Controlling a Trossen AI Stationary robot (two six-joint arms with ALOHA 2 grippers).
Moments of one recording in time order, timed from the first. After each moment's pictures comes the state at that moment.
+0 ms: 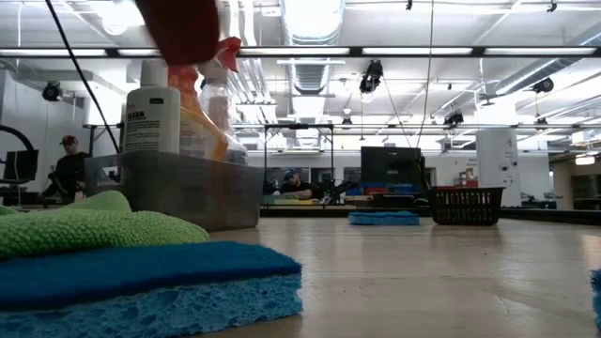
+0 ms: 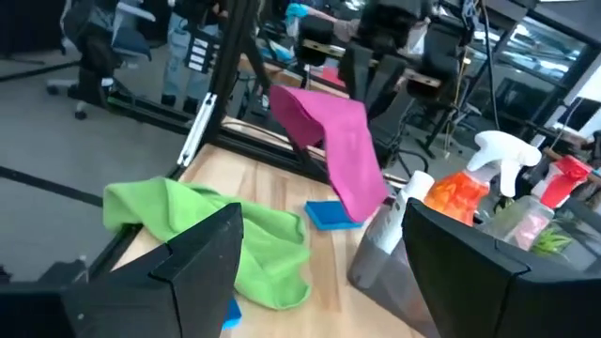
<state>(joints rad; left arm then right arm) -0.70 1.25 1.12 -0.69 -0.46 -0.34 0.86 1.50 0.83 0.52 0.86 -0.18</state>
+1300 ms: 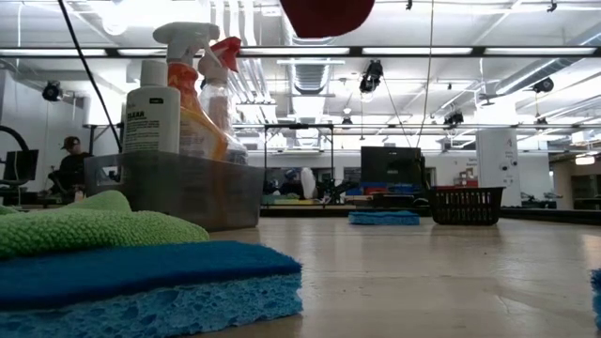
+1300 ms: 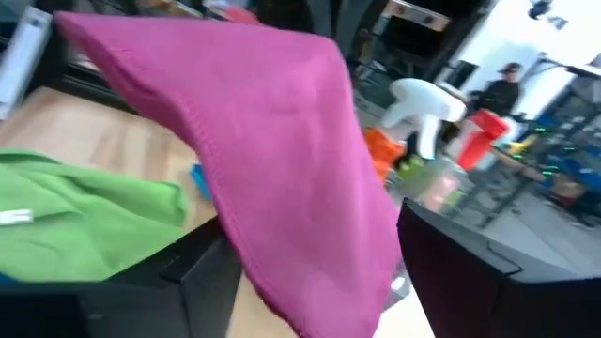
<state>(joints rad) -0.47 1.41 1.12 -0.22 -0.36 0.01 0.63 1.69 0.96 0.52 0.94 -0.25</state>
